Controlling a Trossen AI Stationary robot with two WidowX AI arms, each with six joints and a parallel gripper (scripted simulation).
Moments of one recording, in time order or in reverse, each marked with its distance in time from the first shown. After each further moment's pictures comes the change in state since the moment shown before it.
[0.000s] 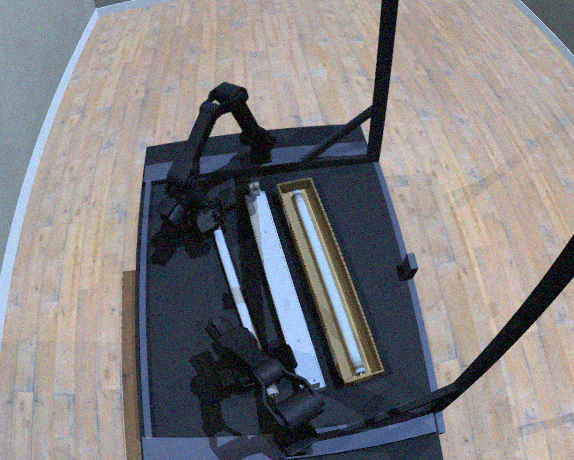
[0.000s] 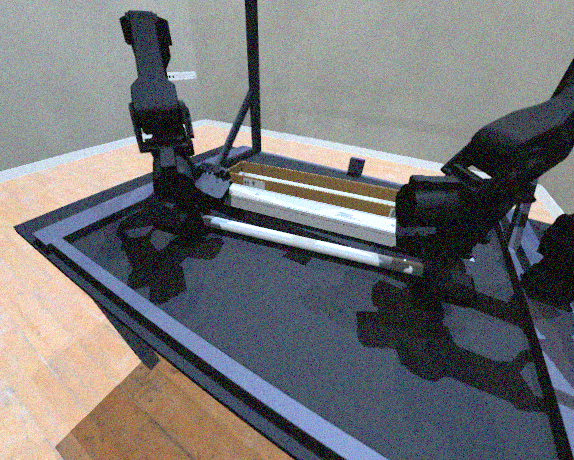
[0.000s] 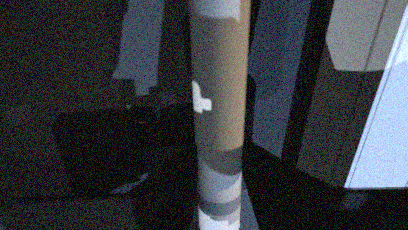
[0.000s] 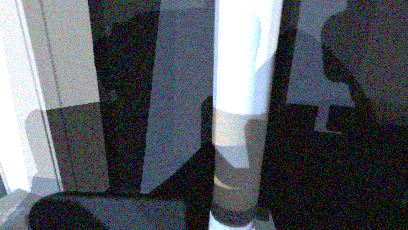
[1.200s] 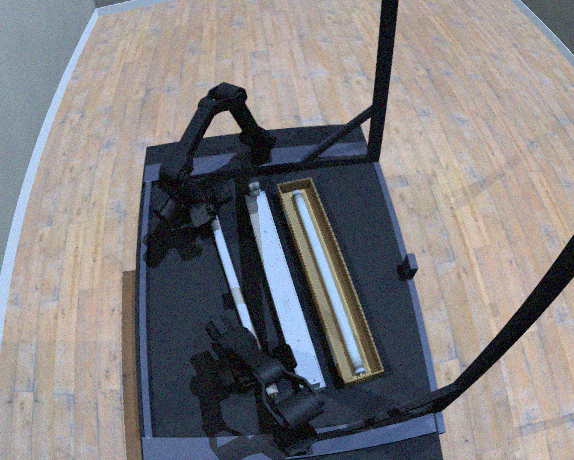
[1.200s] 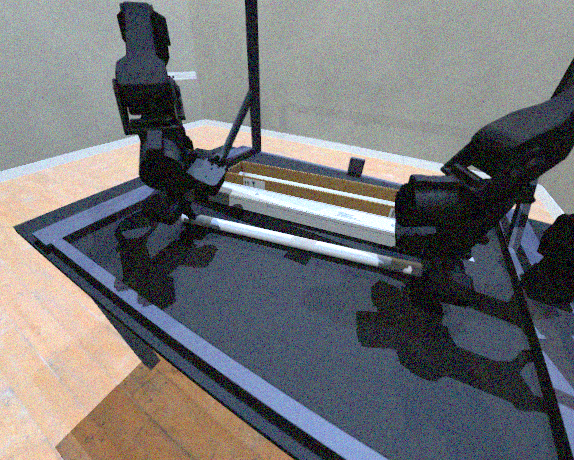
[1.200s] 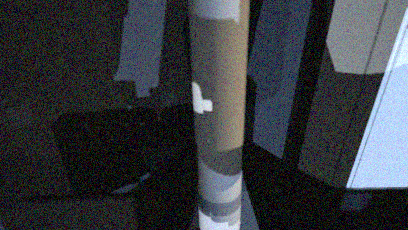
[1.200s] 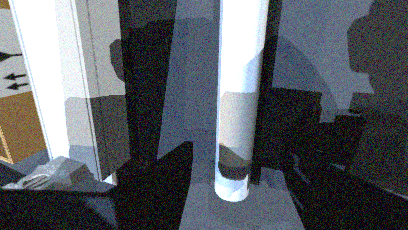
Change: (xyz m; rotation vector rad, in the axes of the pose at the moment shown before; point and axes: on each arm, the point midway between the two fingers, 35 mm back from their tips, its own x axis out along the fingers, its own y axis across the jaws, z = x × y) left arm 0.000 0.001 0.002 0.002 -0.007 0.002; right arm -0.035 0.000 0.000 0.001 0.019 0.029
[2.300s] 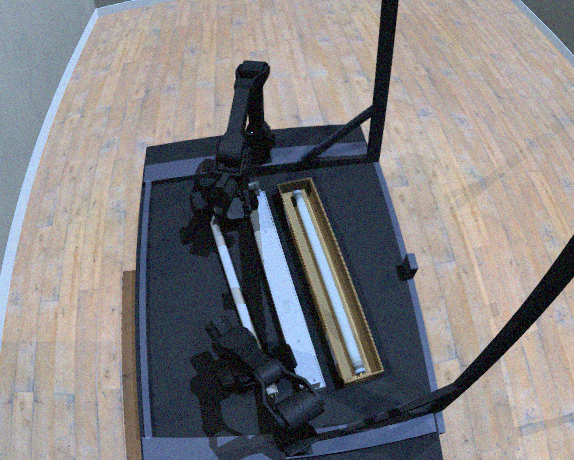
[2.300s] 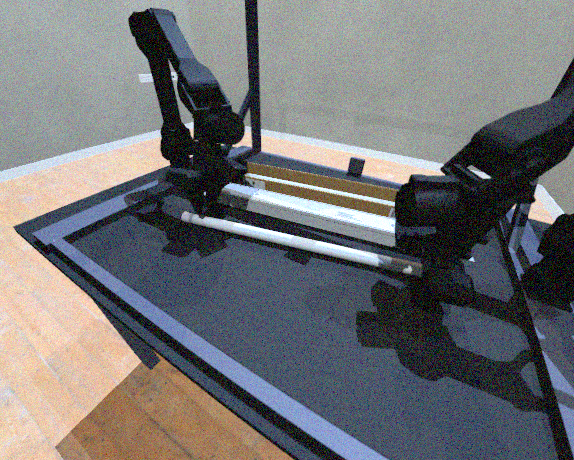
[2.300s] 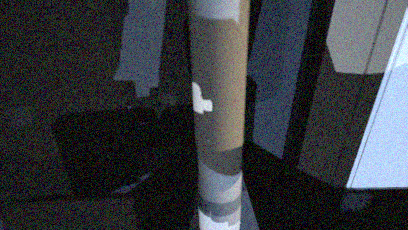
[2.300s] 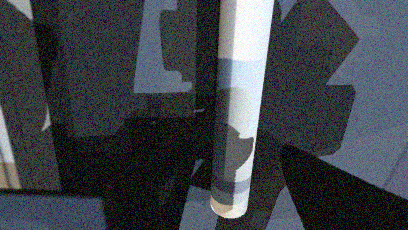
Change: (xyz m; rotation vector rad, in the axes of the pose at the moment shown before) left arm 0.000 0.000 0.000 0.000 0.000 0.000; right arm 0.025 0.032 0.001 -0.014 -0.014 -0.649
